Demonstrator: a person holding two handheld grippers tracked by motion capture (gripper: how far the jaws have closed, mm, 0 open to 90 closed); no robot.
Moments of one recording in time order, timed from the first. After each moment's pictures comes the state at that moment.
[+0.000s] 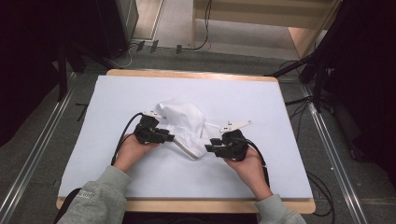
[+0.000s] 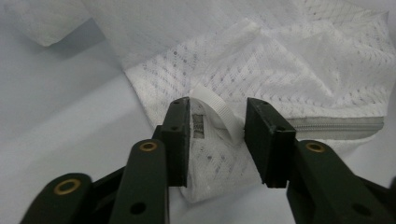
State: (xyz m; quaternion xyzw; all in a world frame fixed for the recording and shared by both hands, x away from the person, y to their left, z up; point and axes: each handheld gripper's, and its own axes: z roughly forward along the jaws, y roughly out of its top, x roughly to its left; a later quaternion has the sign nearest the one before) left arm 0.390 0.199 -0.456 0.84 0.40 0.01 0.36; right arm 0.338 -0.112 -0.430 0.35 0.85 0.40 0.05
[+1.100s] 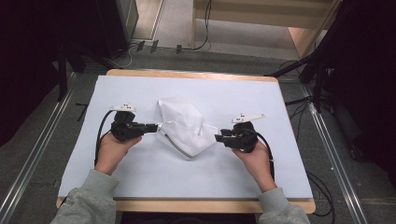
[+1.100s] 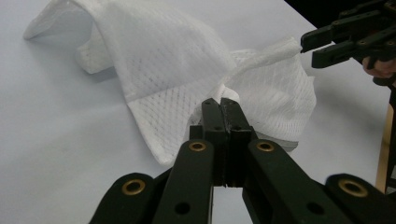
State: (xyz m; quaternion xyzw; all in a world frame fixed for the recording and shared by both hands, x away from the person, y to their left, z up) left arm 0.362 0.251 -0.406 0.79 0.42 0.02 0.45; right arm 0.364 -0.138 -0.431 0.39 0.82 0.42 0.07
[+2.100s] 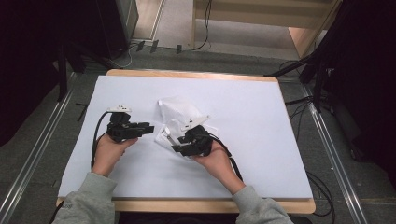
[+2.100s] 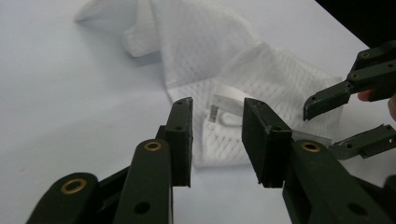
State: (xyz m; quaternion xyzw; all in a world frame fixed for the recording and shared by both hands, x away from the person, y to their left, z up) left arm 0.364 0.272 -0.417 0.77 0.46 0.04 0.44; right arm 0.352 -0.008 -0.432 0.27 0.88 0.40 0.02
